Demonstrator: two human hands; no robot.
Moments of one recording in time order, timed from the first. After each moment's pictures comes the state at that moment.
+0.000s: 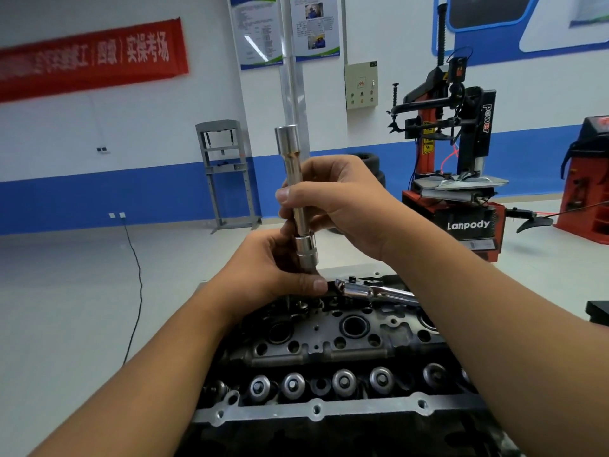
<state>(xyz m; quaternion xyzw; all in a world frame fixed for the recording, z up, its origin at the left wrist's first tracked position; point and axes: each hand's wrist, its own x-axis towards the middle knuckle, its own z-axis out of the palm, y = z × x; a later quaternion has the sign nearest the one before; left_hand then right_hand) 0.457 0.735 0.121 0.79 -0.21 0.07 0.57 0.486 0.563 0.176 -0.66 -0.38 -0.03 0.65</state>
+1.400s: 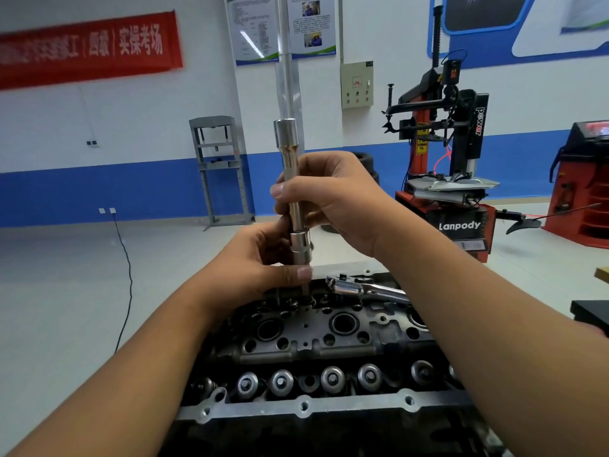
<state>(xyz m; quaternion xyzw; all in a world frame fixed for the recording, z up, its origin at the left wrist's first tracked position) 0.460 0.741 0.118 0.76 -0.25 0.03 0.60 0.484 0.562 0.176 -0.67 -0.36 -0.05 0.65</state>
